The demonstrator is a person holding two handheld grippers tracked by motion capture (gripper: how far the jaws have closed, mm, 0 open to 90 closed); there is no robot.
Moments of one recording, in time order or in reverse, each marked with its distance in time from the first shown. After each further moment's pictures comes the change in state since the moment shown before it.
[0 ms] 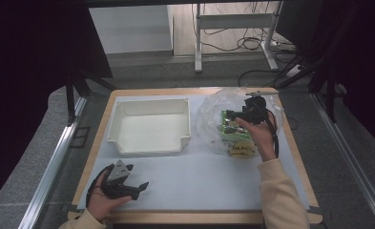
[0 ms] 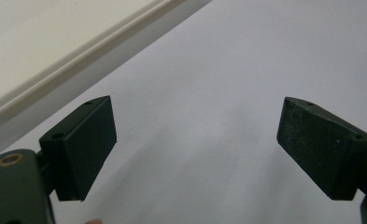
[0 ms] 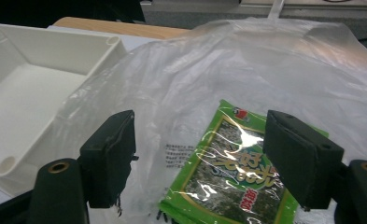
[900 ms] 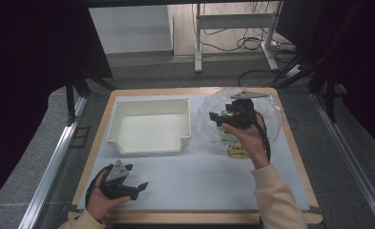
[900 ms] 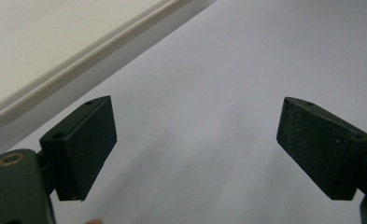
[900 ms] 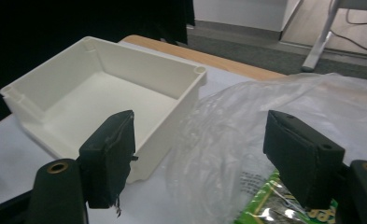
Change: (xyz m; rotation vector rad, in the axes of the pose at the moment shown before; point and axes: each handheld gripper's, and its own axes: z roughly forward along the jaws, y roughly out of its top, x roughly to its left) left arm 0.000 0.000 -0.003 -0.014 0.001 0.000; right arm 0.067 0.010 -0.030 -0.099 0.127 -0.146
